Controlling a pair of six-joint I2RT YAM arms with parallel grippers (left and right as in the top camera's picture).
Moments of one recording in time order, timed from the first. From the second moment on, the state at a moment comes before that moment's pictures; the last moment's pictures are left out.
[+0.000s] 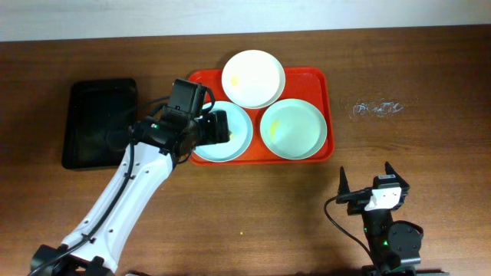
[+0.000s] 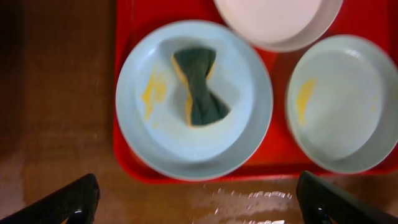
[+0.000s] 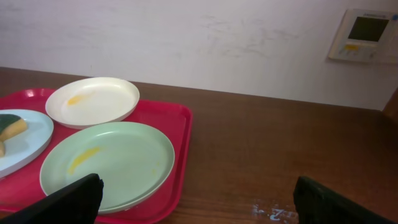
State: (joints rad) left arm -0.37 1.53 1.26 -0.77 -0.04 -0.41; right arm 0.06 0.01 0.01 -0.08 0.02 -0.09
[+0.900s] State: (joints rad) left arm -0.37 1.53 1.26 -0.82 -0.04 -0.41; right arm 0.06 0.01 0.01 0.16 -0.34 0.17
